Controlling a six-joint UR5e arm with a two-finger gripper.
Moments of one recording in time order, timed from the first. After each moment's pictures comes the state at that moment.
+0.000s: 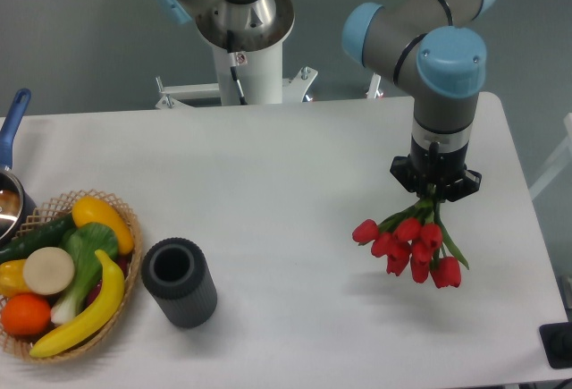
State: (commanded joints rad) arm 2.70 -1.92 -1.58 -1.01 1.58 1.07
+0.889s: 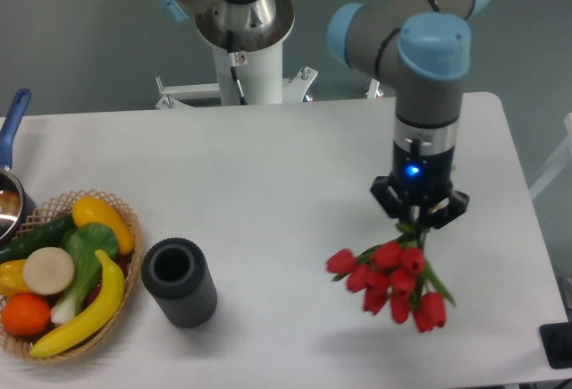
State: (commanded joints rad) arm 2.62 -1.84 -1.54 -0.82 1.12 0.96
